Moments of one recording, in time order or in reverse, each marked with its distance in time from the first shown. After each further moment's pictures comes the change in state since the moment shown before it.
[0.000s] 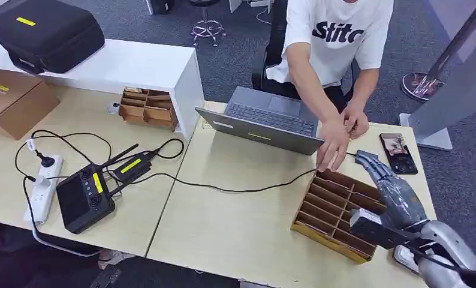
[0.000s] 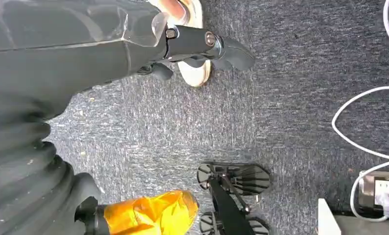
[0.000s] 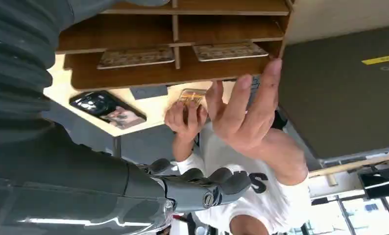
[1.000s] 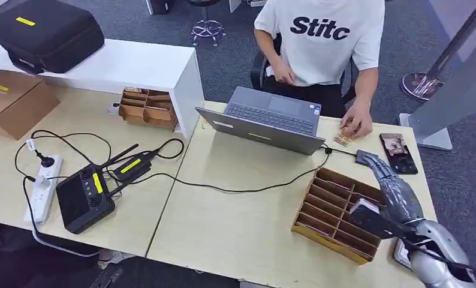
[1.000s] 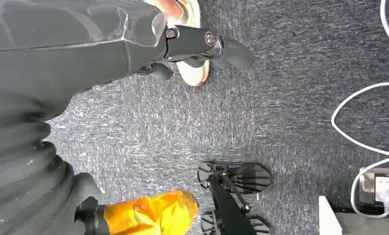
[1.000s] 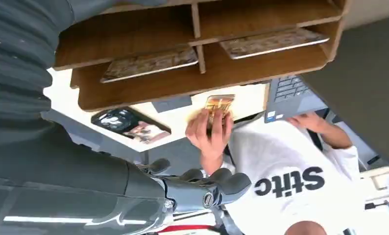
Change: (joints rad) left arm -0.007 0.000 0.000 0.000 -0.010 -0.009 0.006; right arm -0.033 0.039 -0.005 0.161 -0.024 -0.082 0.019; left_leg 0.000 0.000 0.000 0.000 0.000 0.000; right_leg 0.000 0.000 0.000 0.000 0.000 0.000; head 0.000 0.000
